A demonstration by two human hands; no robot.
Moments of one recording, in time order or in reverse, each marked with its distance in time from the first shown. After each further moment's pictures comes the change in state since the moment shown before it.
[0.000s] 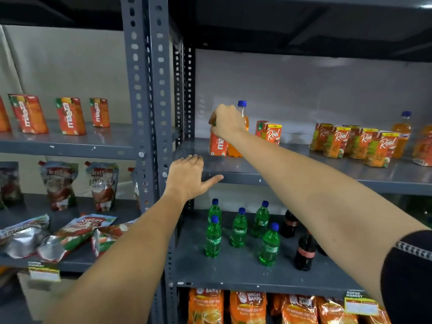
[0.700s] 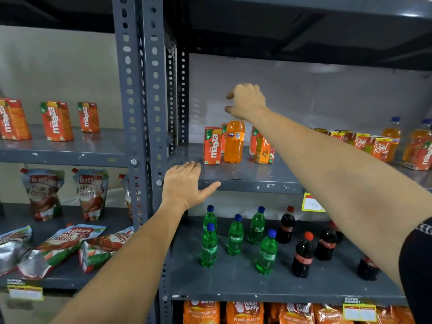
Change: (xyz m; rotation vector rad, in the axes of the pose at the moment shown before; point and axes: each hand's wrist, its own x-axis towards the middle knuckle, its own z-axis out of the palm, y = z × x) left_hand 0.000 0.001 0.013 -0.055 0.189 0.023; right_hand 0.051 0.041 -0.040 -0.202 0.097 0.011
